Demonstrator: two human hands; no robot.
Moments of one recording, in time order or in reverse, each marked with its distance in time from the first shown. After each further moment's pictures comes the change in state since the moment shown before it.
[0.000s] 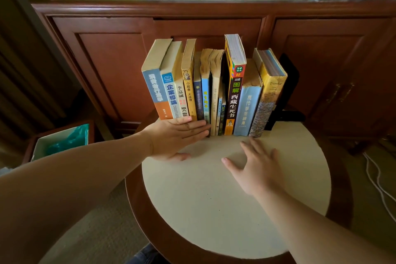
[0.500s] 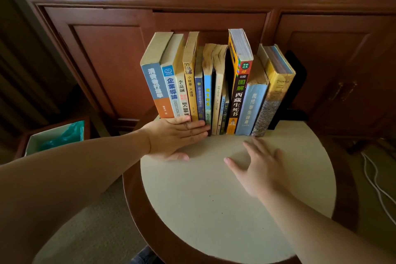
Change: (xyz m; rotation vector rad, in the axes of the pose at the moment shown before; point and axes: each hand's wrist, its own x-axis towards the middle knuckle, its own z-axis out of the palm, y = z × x) left_hand -0.005 -0.002 0.022 -0.132 0.075 0.043; right_hand 0.001 0.001 0.004 0.007 0.032 0.007
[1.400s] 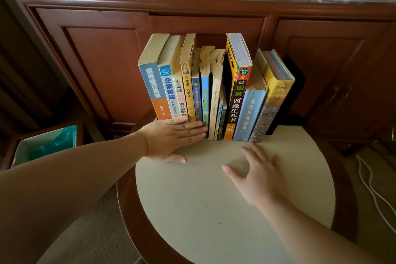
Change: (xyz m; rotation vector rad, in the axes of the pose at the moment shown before) left_hand 0.008 -0.012 0.013 -0.068 0.030 -0.025; right_hand 0.001 0.003 0.009 0.053 0.051 -0.008
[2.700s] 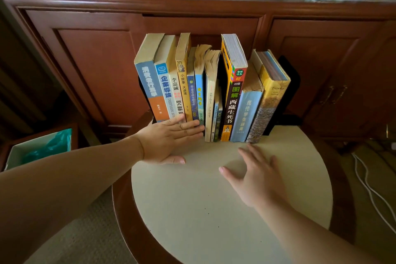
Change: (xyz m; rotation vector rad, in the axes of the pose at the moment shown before) left_hand 0.003 0.000 -0.001 -0.119 0.070 -0.070; right_hand 0.000 -0.002 -0.004 0.018 -0.015 0.010
